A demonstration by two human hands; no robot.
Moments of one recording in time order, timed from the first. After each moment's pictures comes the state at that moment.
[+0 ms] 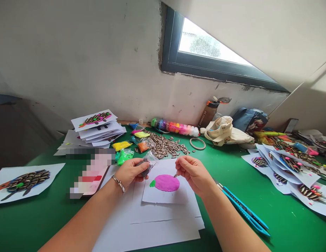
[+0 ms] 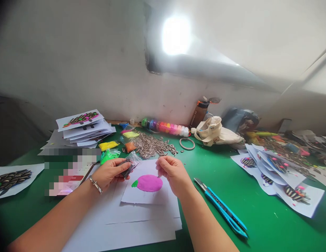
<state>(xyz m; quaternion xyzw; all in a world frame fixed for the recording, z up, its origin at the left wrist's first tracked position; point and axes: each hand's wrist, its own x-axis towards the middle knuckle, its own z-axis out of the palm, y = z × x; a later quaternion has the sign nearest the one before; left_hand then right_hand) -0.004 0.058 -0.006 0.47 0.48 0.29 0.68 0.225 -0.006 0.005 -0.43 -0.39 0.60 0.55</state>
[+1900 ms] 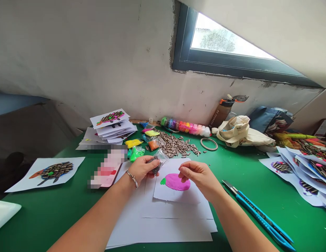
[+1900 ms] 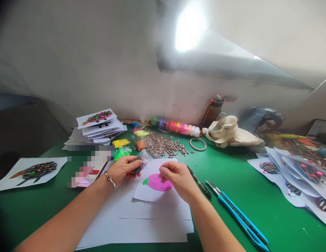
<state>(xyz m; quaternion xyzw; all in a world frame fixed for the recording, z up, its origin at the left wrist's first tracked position) -0.005 0.058 -0.014 0.47 0.47 0.32 0.67 0.210 -0.012 0.007 -0.50 -0.50 0.54 0.45</state>
